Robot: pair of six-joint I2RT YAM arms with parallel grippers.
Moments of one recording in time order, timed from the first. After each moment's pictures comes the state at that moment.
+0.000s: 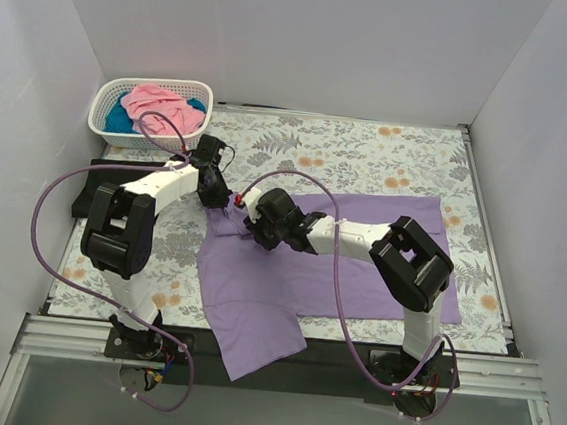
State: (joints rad) left arm -0.27 1.79 1.20 -0.52 -0.06 -0.76; right arm 0.96 1.94 1.20 -0.03 -0.08 -0.07
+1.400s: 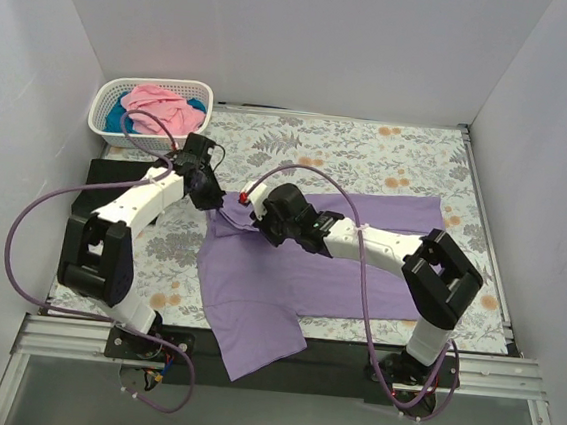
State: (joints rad) left arm -0.27 1.61 1.16 -0.62 -0.02 -0.75; right arm 0.96 1.77 1.16 -0.07 -0.06 -0.16
